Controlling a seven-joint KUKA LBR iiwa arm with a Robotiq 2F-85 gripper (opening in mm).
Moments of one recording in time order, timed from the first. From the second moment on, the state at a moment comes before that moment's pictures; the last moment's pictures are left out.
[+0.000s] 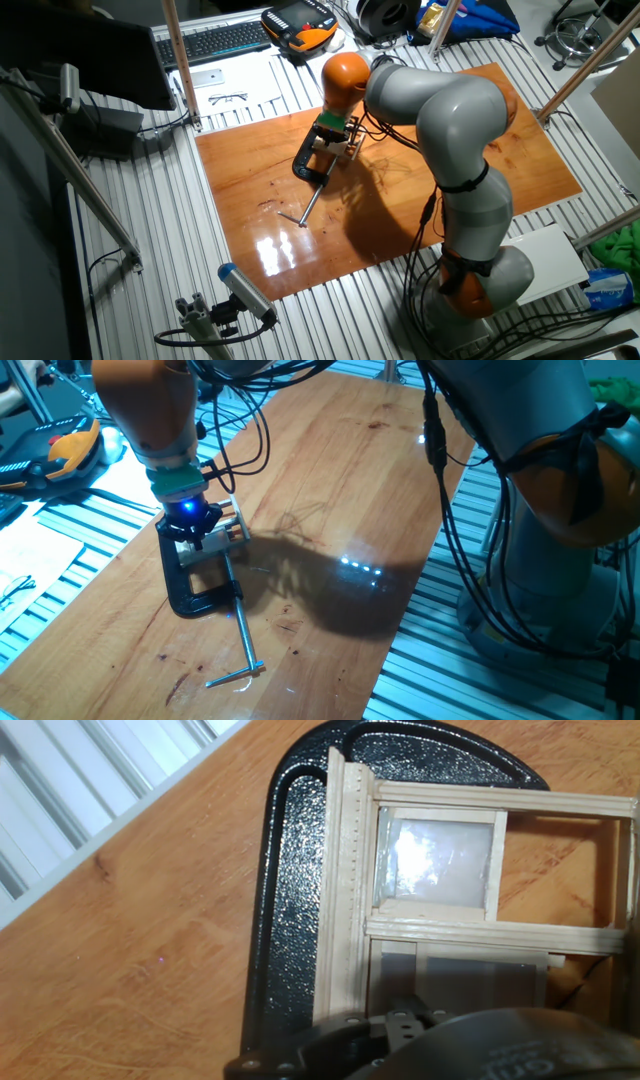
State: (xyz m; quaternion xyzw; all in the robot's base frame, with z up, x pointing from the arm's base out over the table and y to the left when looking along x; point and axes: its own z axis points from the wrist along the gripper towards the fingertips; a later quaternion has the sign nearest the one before) arm 0.618 0.131 0.049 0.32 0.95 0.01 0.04
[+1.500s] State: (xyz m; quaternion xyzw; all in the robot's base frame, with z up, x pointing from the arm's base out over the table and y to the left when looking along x) arm 0.618 0.130 0.045 0.32 0.95 0.01 0.04
